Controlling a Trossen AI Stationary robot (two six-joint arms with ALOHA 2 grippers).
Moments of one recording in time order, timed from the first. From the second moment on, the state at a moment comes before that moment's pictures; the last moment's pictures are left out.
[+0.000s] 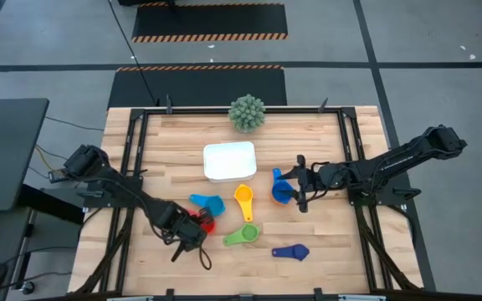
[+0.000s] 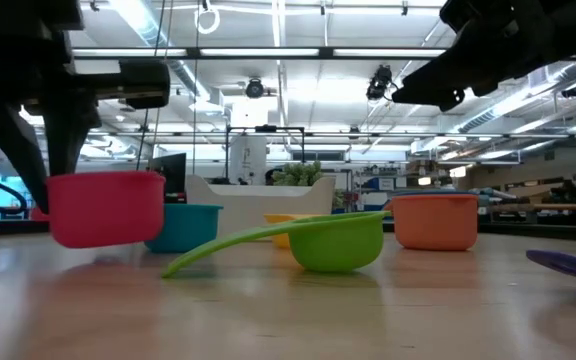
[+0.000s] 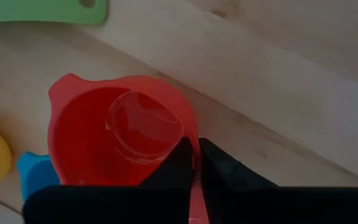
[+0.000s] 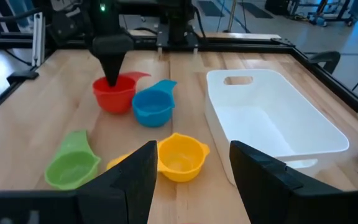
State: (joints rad) left arm -0.54 1.64 0.97 -0.63 -0.18 0.62; right arm 0.22 1.05 0.40 0.33 0.27 0.04
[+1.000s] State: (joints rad) left arm -0.57 1.71 0.99 -0.57 -0.11 0.51; right arm 0.22 1.05 0.40 0.42 0.29 0.03
